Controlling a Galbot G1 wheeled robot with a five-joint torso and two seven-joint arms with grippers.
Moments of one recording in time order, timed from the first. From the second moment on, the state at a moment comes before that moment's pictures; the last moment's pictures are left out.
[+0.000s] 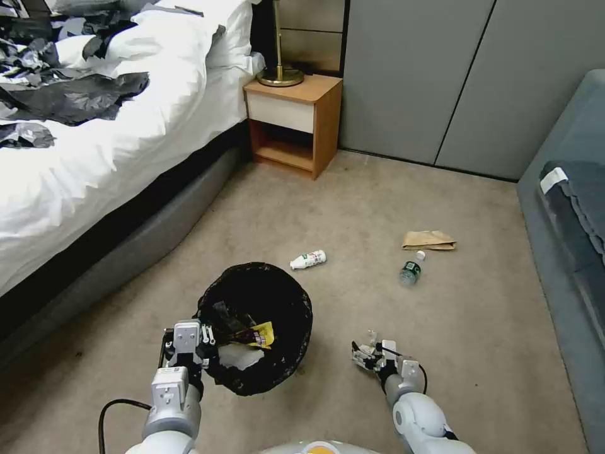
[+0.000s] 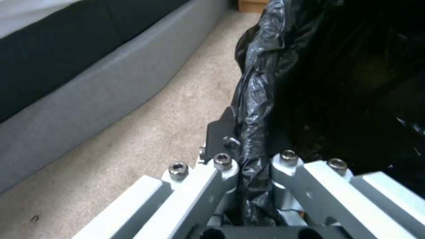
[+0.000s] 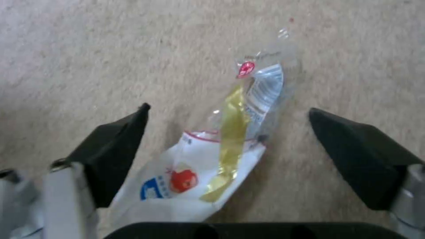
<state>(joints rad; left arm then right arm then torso) 1.82 -1.49 -0.49 -2.29 0.04 0.31 -0.21 -1.25 1.38 0.28 1.22 0.47 -0.10 0.02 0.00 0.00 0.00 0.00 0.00</state>
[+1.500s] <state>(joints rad) 1.81 -1.49 -0.49 -2.28 0.03 0.31 -0.21 -1.31 1.35 0.28 1.44 0.36 0.06 0.03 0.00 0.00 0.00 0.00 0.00</state>
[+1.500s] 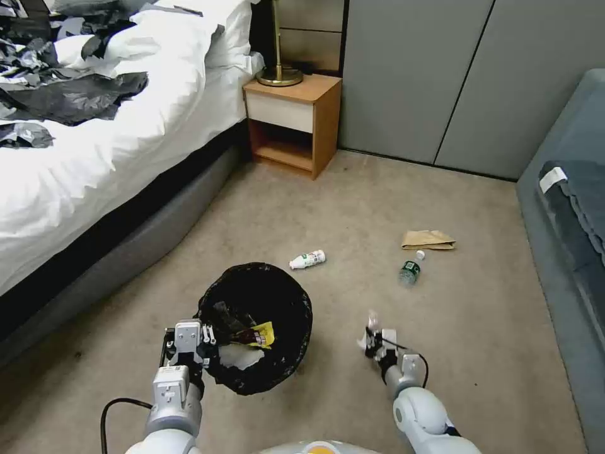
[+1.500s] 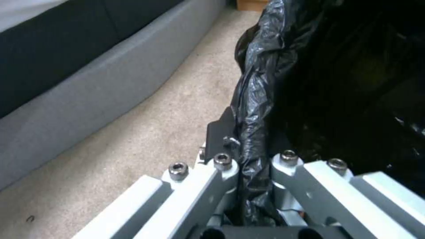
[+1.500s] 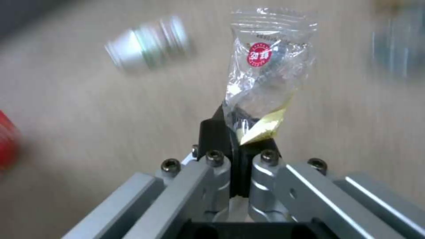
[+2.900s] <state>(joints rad) 1.82 -1.50 -0.45 -2.26 0.06 0.31 -0.19 -1.36 1.27 0.00 1.83 0.14 0.36 -0.43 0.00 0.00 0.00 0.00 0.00</state>
